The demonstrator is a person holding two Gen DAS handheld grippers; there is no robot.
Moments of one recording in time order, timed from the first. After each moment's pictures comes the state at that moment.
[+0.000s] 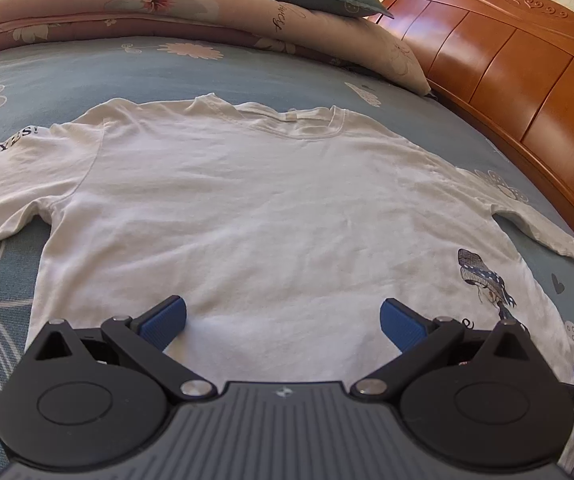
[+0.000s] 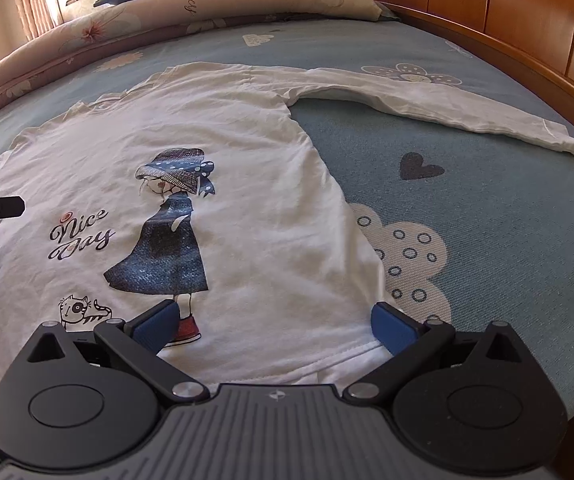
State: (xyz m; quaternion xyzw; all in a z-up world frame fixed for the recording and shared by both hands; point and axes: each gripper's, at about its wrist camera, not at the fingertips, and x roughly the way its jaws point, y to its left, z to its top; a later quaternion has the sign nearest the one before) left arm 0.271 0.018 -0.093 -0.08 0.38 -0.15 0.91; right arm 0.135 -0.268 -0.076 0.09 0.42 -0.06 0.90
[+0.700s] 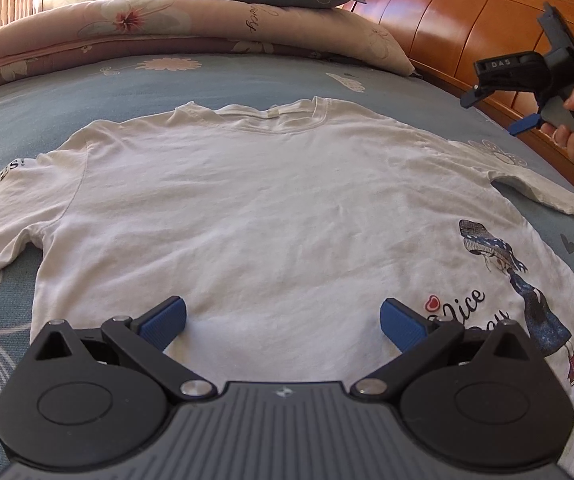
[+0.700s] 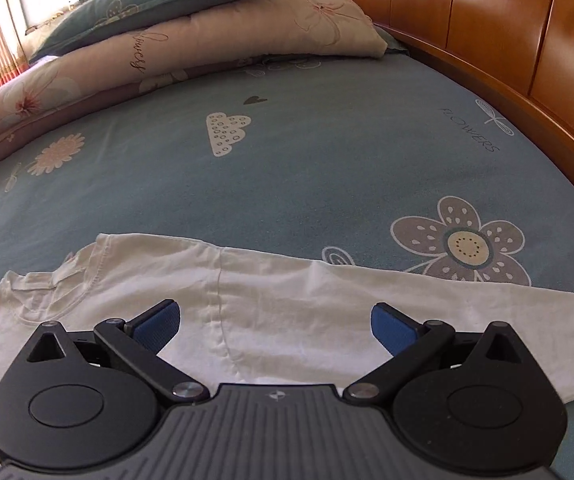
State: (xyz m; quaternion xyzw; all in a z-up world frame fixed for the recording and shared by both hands) left arm 0.267 0.004 -0.099 -0.01 0.37 -0.16 0.92; right arm 0.425 -0.332 -0.021 0.09 0.43 -0.12 0.89
